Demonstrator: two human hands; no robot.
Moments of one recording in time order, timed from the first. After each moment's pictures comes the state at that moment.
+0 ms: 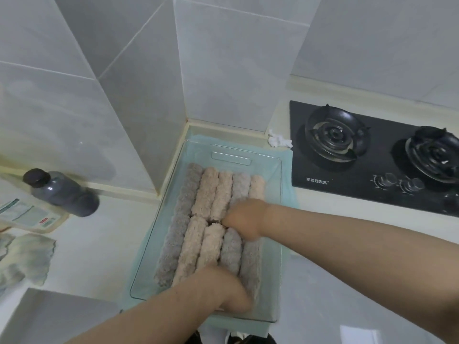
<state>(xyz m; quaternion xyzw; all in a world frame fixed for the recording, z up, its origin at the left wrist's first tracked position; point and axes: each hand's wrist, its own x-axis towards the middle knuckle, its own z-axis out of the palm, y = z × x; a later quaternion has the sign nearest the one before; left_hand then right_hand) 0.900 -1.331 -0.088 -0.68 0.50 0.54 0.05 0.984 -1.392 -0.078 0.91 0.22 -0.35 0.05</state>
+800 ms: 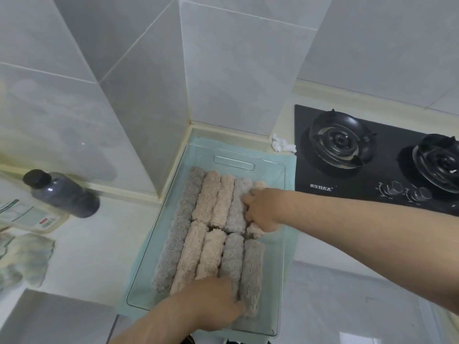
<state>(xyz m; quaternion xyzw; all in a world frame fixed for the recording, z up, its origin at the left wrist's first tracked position) 0.933 -1.223 -0.056 -0.79 0.29 0.54 -0.04 1.007 -1.425 -0.058 0.84 0.19 -0.45 0.23</state>
